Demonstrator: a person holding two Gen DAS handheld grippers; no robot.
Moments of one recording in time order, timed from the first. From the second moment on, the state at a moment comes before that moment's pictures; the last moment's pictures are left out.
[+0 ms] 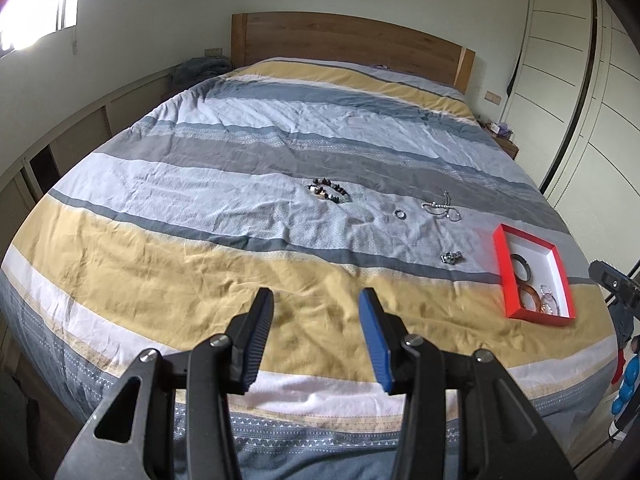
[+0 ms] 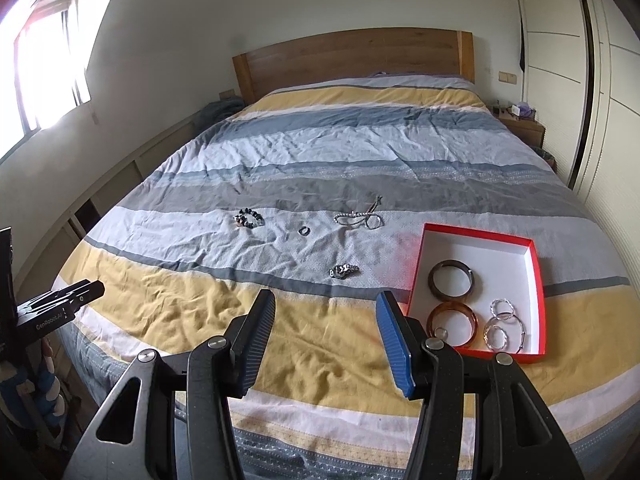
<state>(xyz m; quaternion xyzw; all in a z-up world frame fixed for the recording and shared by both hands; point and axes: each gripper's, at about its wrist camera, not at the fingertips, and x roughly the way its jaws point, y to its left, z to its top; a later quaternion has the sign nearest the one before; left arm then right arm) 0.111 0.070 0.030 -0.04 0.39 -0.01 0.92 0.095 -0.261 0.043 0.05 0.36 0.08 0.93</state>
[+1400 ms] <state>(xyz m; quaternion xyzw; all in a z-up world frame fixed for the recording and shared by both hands) 0.362 0.058 -0.079 -0.10 0.45 -0.01 0.89 0.214 -0.293 -0.055 0.07 0.41 0.08 0.90</state>
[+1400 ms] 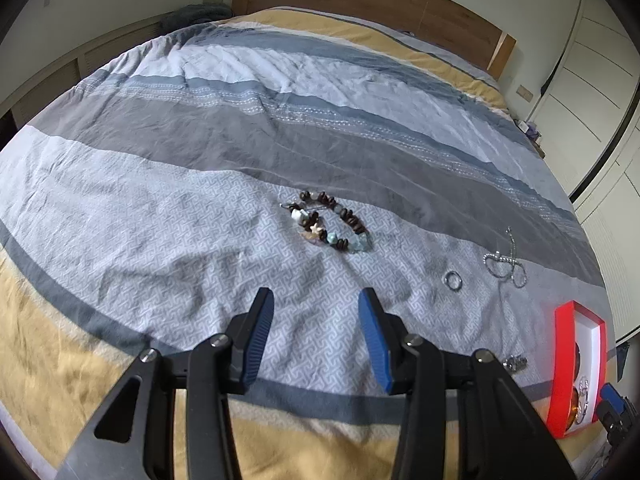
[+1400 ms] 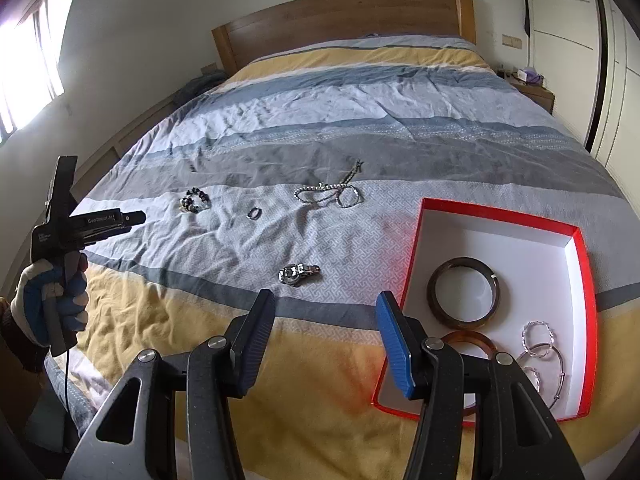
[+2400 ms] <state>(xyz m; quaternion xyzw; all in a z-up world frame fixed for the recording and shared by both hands) 0.478 0.057 -0.151 -0.08 0.46 0.01 0.89 0.304 -0.244 -0.149 0.08 0.47 0.12 0.87</state>
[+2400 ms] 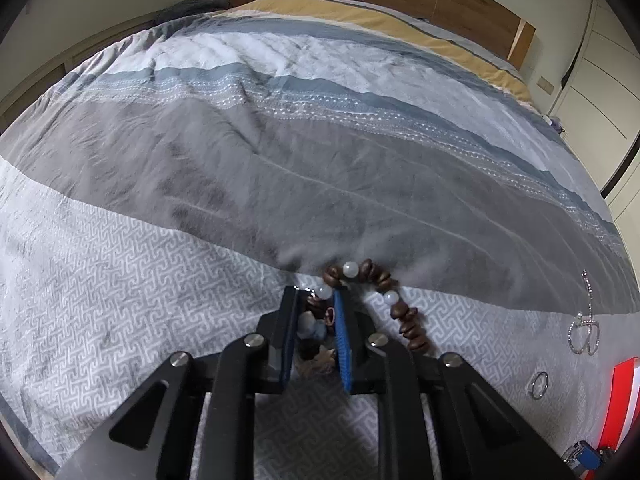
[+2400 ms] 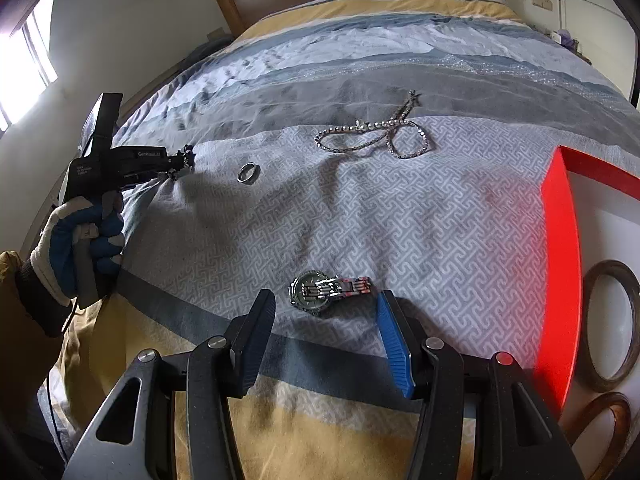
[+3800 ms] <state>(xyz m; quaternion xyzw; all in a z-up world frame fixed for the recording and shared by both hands) 0.356 -0.031 -0.018 -0.08 0.41 -0.08 0.90 0.218 -0.295 -0.037 0.06 0.39 0.07 0.92</state>
